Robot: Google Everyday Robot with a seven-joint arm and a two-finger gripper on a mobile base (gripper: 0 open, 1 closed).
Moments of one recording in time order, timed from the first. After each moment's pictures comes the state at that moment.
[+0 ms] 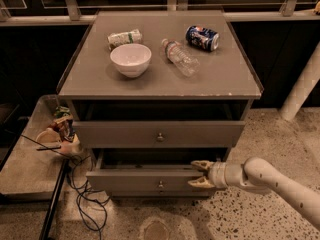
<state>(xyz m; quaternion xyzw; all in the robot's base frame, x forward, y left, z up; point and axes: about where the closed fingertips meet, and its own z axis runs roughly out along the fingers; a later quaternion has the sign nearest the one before) 0.573 -0.171 0.409 -0.58 0.66 0.19 0.44</state>
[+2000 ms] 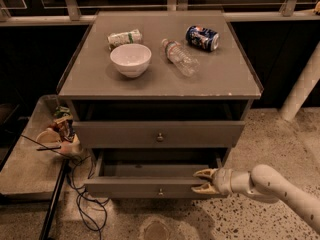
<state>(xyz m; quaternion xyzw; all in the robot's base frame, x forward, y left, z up) 0.547 -0.186 0.409 -0.58 0.65 0.18 0.45</state>
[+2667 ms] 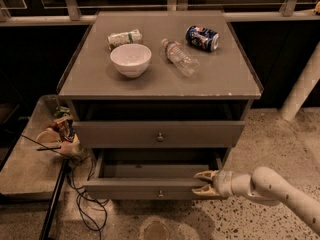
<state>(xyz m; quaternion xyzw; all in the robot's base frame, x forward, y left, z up) 0.540 -0.185 0.409 -0.58 0.65 0.18 0.45</state>
